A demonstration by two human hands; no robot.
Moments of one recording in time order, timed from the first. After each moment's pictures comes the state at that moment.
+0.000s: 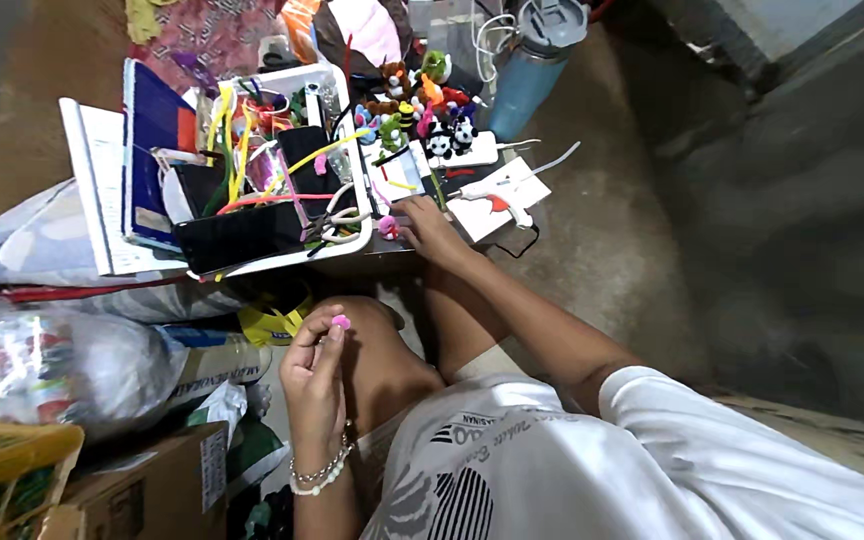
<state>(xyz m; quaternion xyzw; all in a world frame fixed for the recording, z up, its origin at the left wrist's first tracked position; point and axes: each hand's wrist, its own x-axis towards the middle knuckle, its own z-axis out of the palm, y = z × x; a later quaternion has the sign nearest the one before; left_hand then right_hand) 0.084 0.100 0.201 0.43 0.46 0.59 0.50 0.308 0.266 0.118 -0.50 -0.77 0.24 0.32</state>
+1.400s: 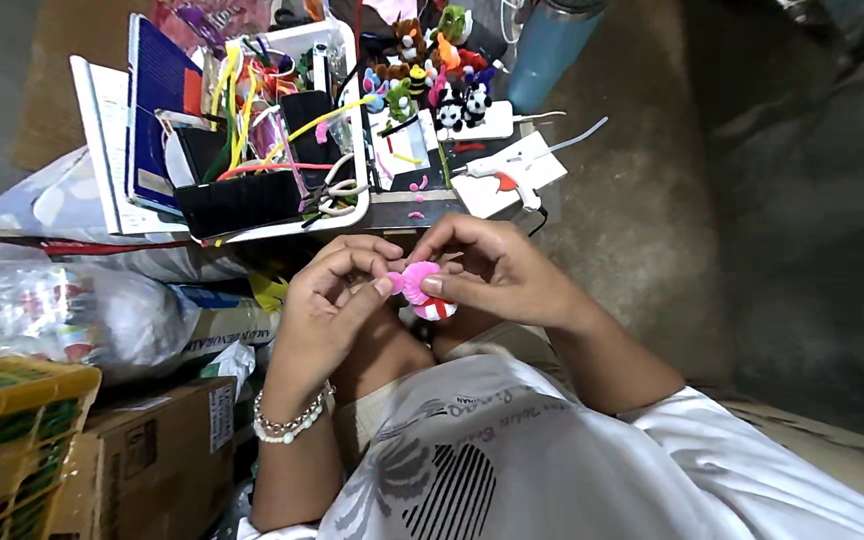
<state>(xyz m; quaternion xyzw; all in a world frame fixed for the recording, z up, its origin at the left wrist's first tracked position) 0.128 0.131 0.277 0.62 0.41 0.42 0.51 0.356 0.153 0.252 -0.23 -0.67 0.54 0.44</state>
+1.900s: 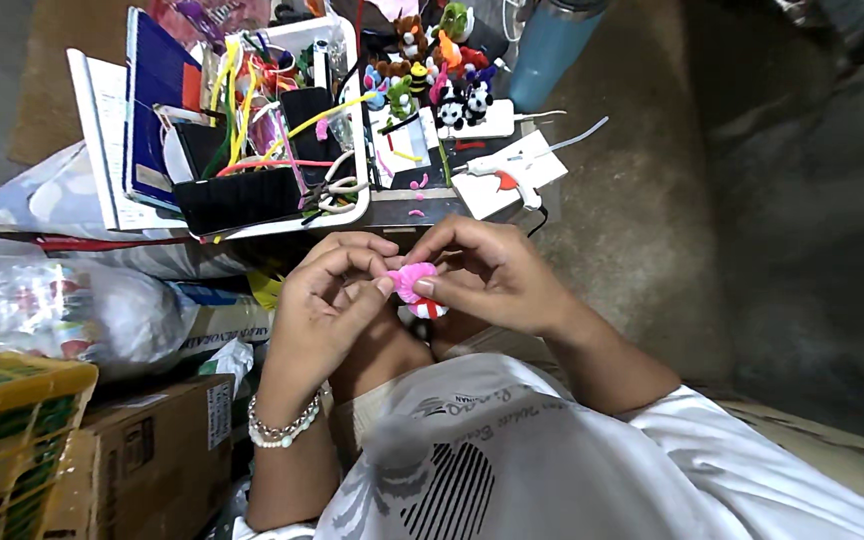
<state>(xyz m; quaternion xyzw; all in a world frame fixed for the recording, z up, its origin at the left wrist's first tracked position) 0.128 0.128 0.282 0.65 0.43 0.42 0.47 0.350 0.147 0.252 -0.26 -0.70 0.48 0.46</state>
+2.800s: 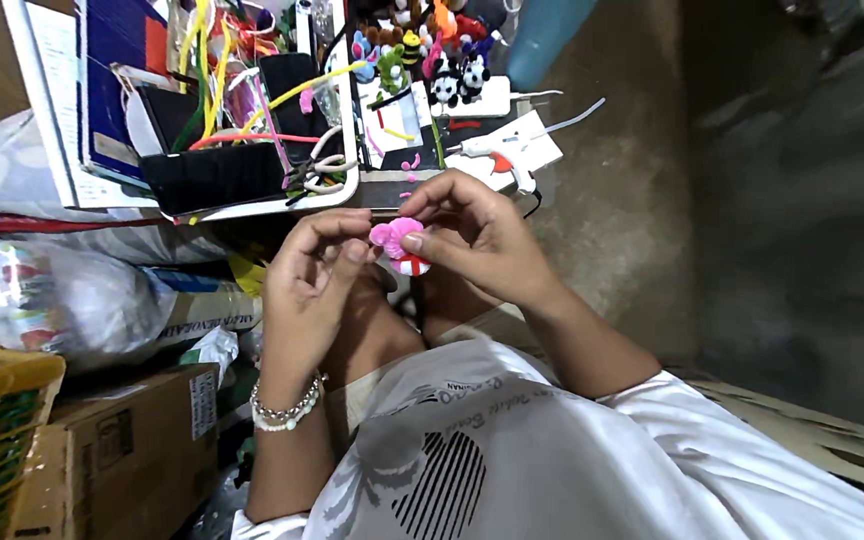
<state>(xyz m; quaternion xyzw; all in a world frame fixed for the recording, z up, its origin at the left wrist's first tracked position) 0.127 0.127 0.260 0.62 0.44 0.47 0.45 0.343 0.156 0.242 -0.31 -0.65 0.50 0.48</state>
